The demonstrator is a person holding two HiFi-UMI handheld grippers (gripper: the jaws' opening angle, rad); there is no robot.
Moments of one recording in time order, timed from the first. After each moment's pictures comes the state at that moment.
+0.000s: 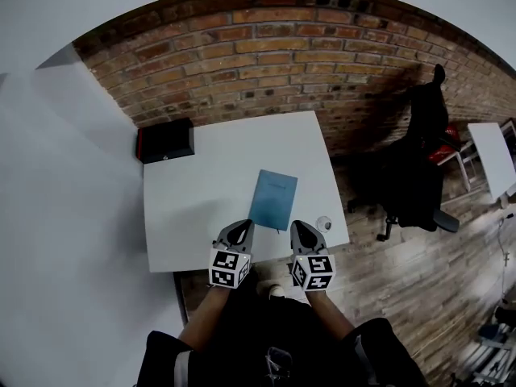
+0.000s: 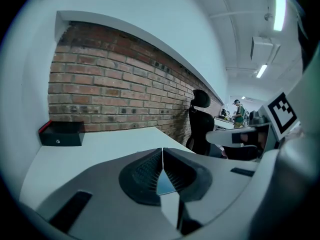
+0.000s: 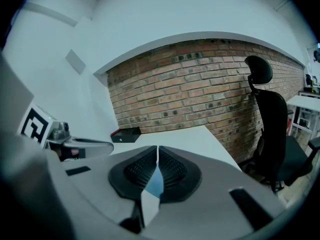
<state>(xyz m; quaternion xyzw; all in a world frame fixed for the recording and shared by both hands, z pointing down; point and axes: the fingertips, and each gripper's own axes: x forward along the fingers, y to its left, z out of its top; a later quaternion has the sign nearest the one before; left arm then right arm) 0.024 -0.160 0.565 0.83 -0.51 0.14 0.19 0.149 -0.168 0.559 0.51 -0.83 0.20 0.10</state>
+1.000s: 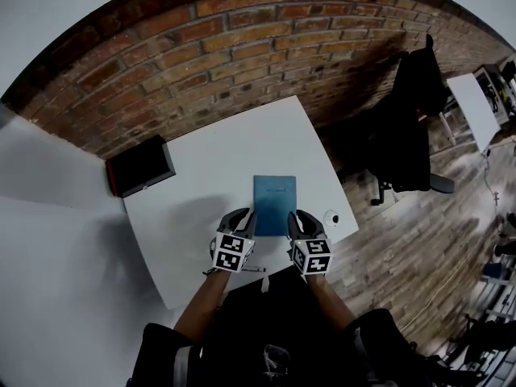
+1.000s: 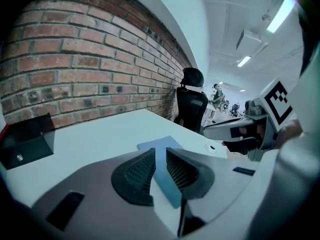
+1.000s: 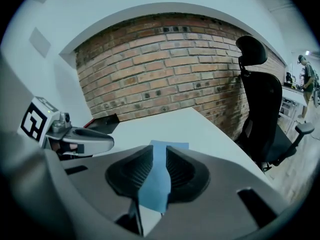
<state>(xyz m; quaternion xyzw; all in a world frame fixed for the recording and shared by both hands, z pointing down) 0.006 -0.265 0.650 0.88 -0.36 0.24 0.21 0.125 -0.245 0.641 0.58 -0.75 0.27 0.17</state>
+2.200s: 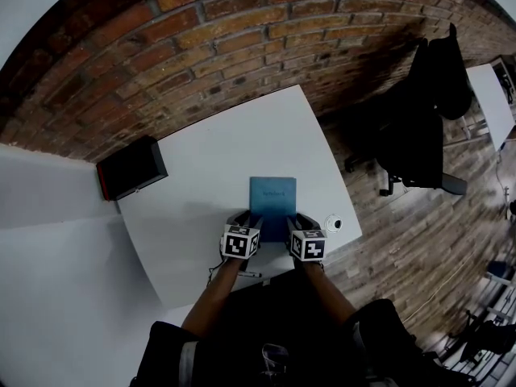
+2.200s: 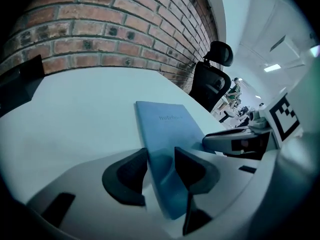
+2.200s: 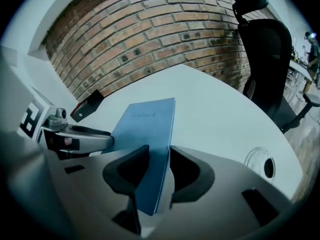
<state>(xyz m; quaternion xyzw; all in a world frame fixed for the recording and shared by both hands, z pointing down) 0.038 -0.274 0.763 0.79 -0.36 0.33 0.37 0.154 -0.252 0.766 0.53 -0.69 0.43 0.25</state>
